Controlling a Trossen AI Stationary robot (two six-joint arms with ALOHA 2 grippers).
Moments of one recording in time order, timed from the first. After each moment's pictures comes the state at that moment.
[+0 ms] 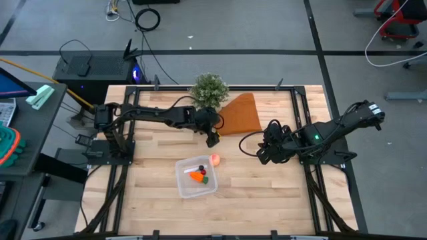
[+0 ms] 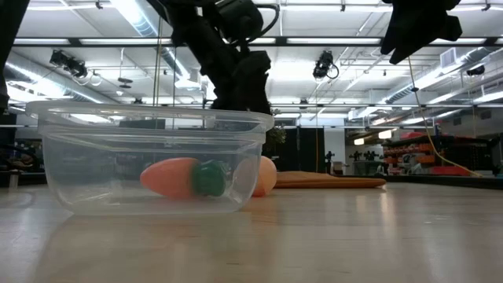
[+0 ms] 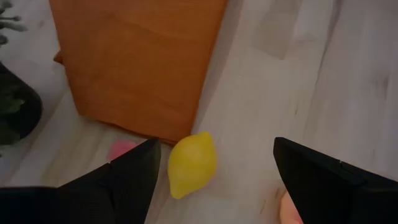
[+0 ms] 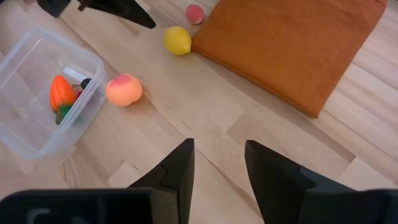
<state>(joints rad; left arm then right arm) 0.15 1.79 1.27 -0.36 -0.06 -0.27 0.38 1.17 1.10 -1.06 0.51 1.13</state>
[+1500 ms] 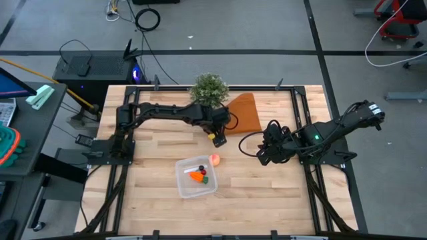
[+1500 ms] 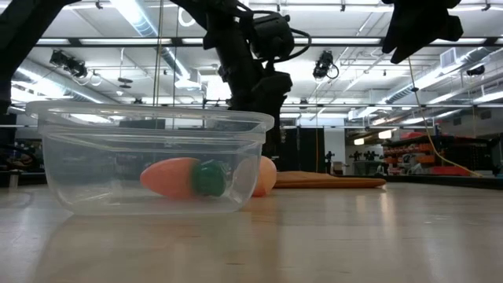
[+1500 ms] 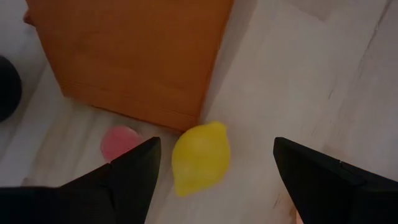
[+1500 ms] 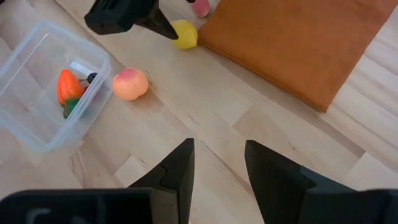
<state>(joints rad) 0.17 2.03 1.60 -0.70 -0.05 -0.28 0.38 1.17 1.10 -1.05 0.47 1.13</state>
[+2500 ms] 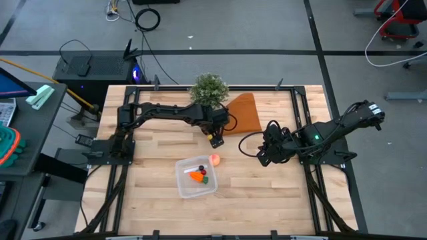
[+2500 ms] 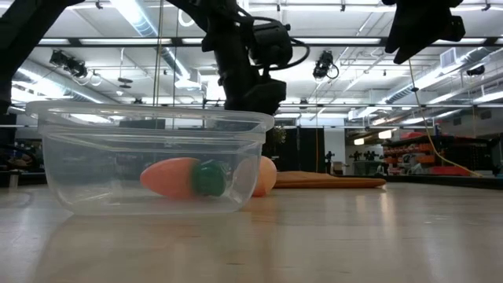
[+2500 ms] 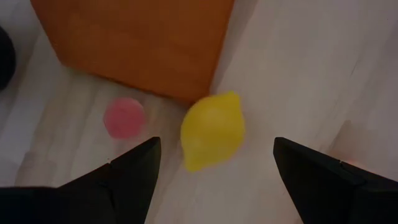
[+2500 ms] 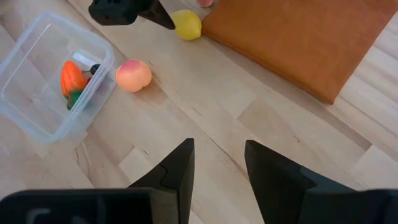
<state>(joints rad) 0.17 2.05 1.59 -0.77 -0.05 -0.27 0.38 1.17 1.10 -1.05 0.44 1.13</state>
